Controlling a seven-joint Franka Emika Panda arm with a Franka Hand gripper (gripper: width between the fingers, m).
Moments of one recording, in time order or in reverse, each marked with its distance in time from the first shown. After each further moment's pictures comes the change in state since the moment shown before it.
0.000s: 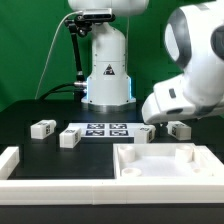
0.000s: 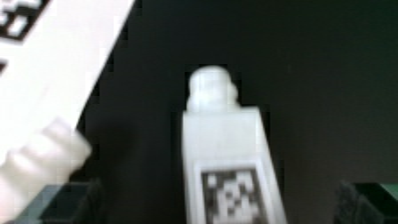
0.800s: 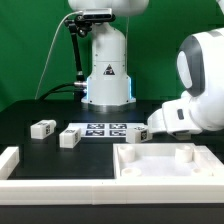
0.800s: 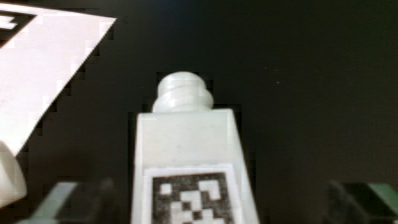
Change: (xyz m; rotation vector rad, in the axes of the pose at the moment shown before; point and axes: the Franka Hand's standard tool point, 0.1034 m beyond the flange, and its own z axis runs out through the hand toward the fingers) arm 0.014 -0.011 0.014 -0.017 -0.060 0.027
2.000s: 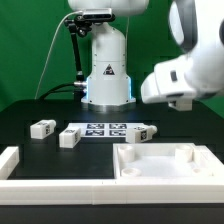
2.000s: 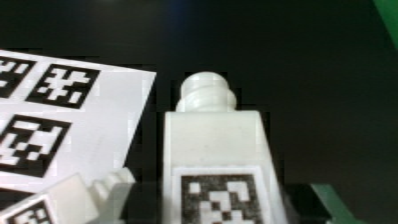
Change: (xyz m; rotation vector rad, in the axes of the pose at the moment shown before) arm -0.061 0.021 -0.080 0.044 0.049 0.004
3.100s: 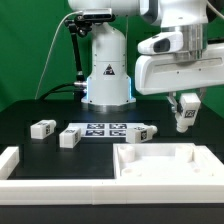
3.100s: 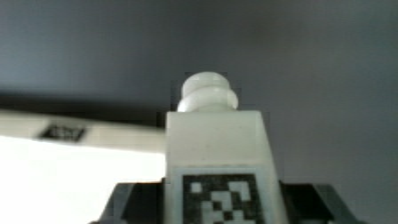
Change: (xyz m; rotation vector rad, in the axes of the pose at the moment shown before) arm 0.046 0.018 -0.062 -0.031 1.240 -0.071
